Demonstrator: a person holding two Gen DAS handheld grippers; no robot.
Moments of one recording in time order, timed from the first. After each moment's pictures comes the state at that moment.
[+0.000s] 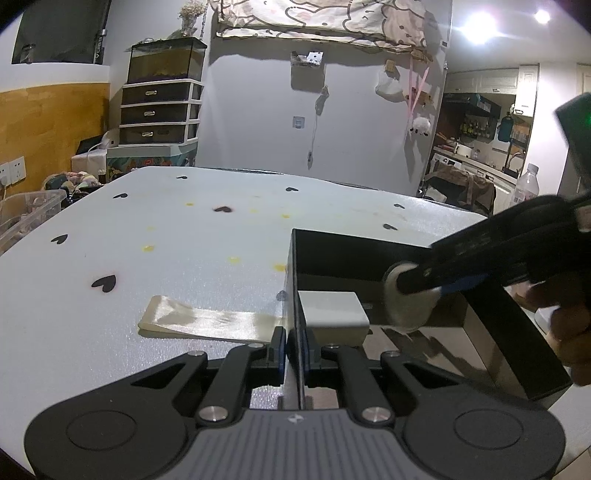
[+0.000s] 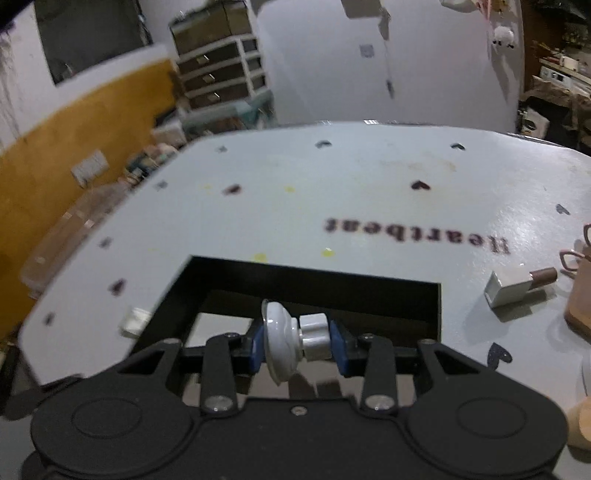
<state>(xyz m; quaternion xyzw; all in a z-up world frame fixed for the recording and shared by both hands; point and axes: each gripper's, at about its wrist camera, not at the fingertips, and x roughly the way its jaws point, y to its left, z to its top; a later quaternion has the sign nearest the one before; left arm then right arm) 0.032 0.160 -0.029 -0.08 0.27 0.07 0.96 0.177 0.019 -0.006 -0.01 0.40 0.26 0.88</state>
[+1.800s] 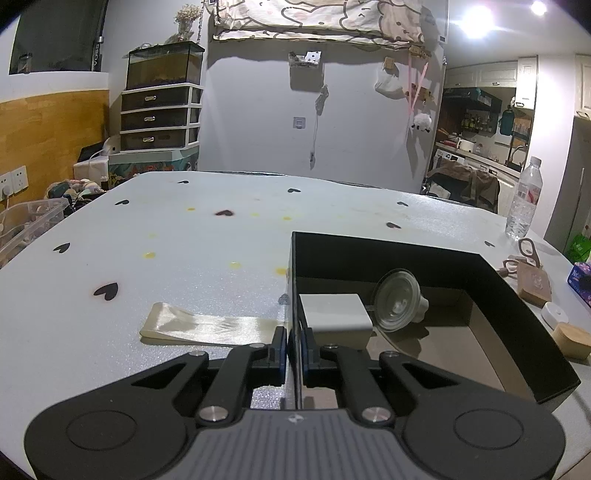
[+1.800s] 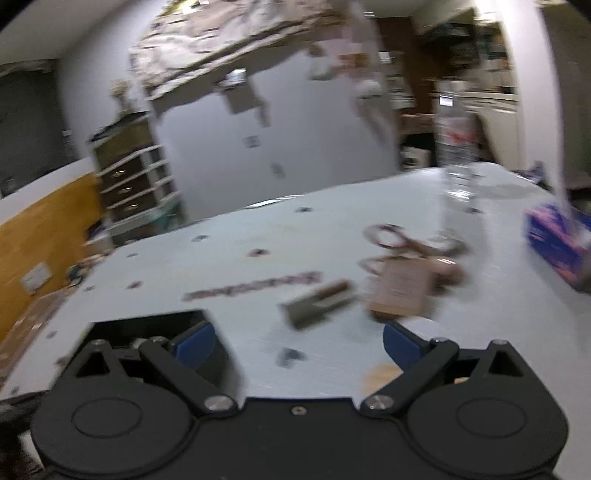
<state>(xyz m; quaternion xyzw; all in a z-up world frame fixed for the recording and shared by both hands) 0.035 0.157 -0.027 -0.06 0.27 0.08 0.96 0.123 -0.182 -0.003 0.09 0.27 0.11 0.95</state>
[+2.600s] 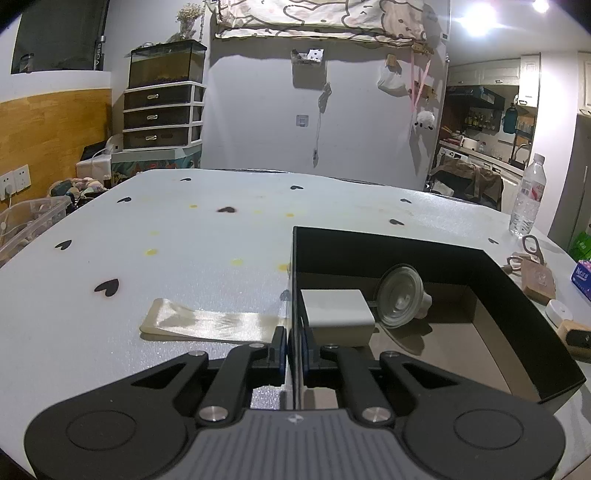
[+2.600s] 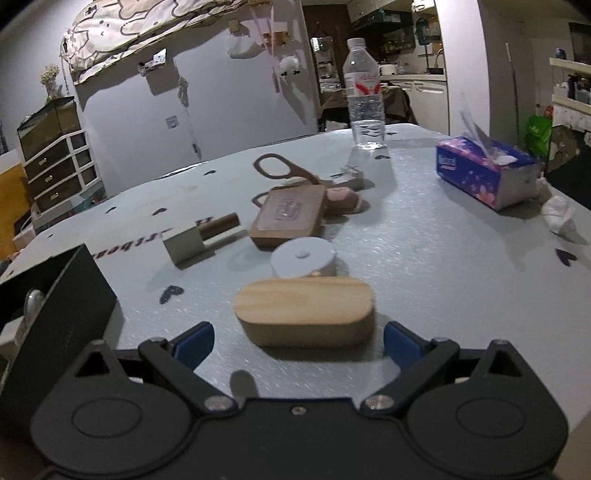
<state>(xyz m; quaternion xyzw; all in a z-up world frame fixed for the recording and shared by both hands) 0.037 0.155 -0.029 -0.06 0.28 0.08 0.96 0.122 -0.202 -0.066 0.09 0.30 0.02 0.95</state>
